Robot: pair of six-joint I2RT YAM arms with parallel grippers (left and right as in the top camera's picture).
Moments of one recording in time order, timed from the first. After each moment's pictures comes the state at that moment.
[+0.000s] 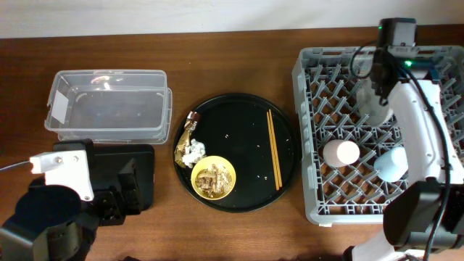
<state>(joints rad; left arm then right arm) -0.44 0.85 1.61 -1.39 -0.35 -0.32 -0.09 1.77 1.63 -0.80 0.62 -0.10</state>
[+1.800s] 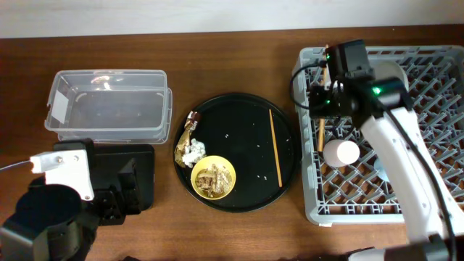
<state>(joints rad) -0.44 0.86 1.61 -1.39 -0.35 -0.32 0.19 1.59 1.56 -1.12 0.10 0.23</state>
